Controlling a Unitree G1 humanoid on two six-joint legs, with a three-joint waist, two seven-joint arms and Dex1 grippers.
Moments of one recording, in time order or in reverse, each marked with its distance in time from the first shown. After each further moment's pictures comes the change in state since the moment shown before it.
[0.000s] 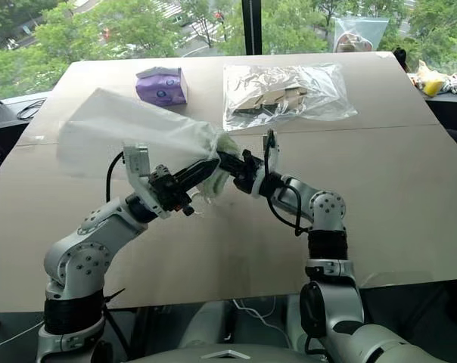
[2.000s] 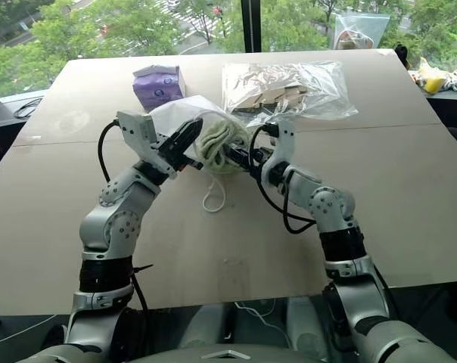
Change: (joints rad) left arm -0.193 -0.129 -0.035 0.303 0.417 -0.335 0.138; right arm 0.008 -0.230 0.272 -0.150 -0.397 -0.305 -0.073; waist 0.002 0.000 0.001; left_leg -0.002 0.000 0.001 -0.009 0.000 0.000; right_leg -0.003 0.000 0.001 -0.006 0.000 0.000
